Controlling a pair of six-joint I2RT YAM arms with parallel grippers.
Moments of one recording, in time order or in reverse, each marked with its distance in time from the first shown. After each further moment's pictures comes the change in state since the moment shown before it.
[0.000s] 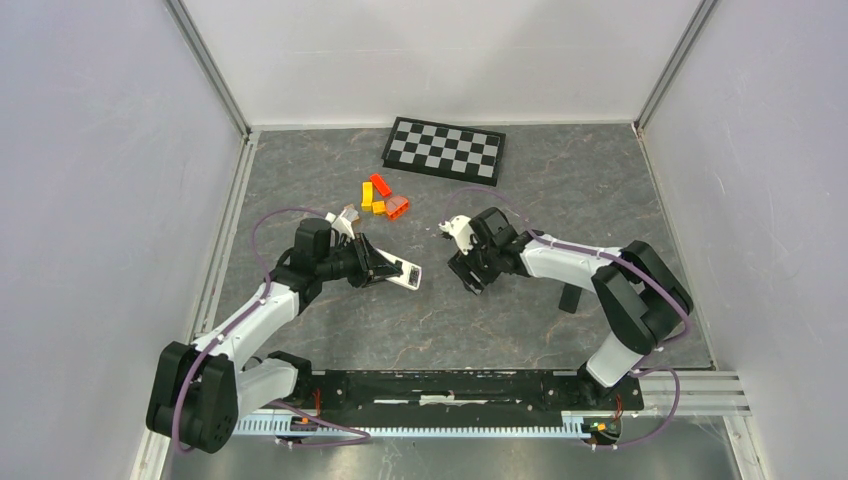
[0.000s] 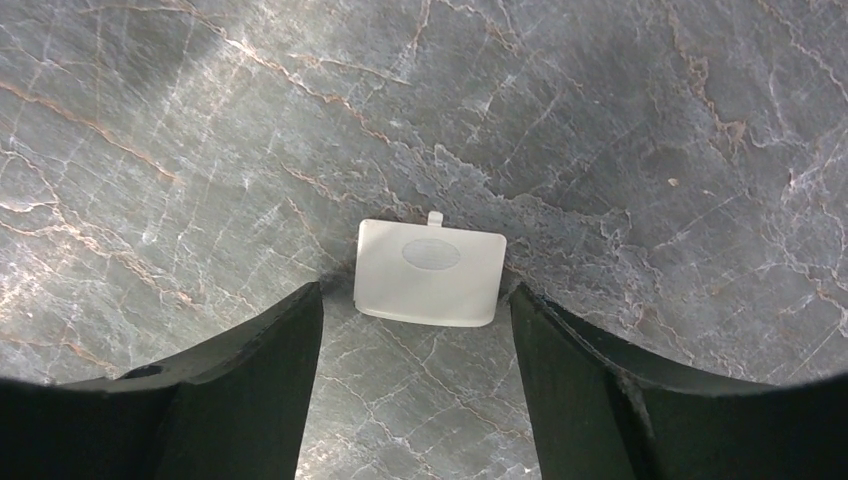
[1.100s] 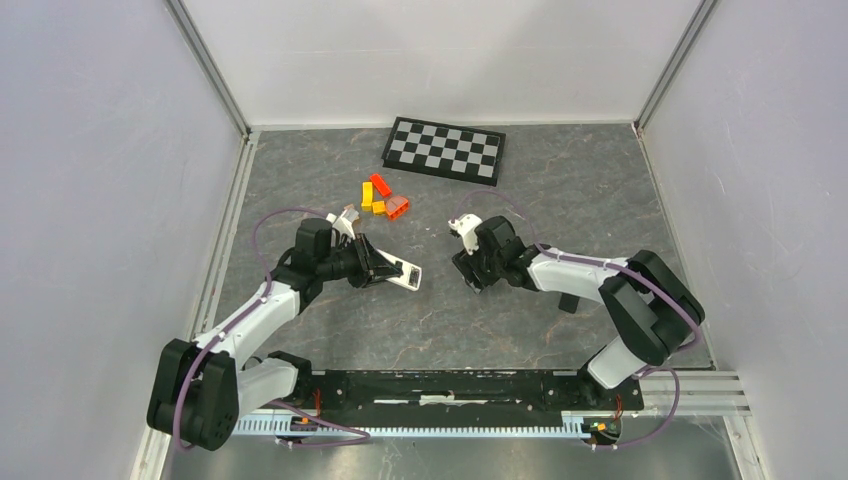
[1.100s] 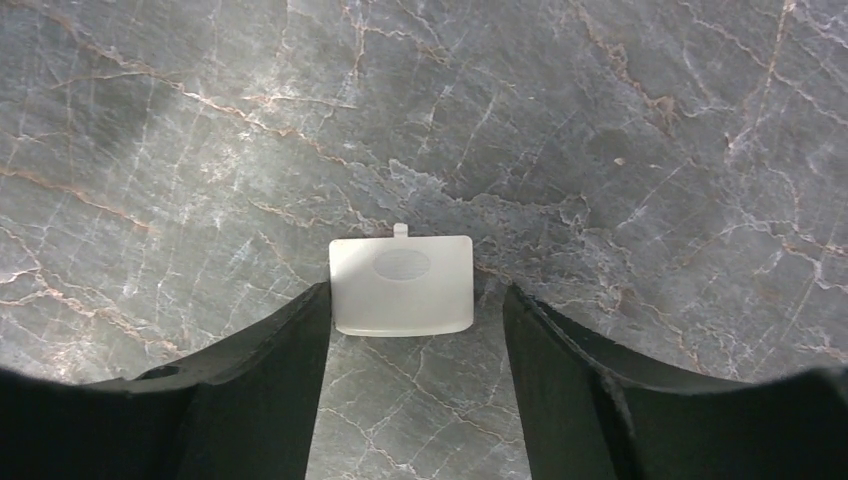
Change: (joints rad) left arm 0.000 0.013 0.000 0.002 0.002 0.000; right arm 0.017 -0.072 -0.136 0.204 0.111 0.123
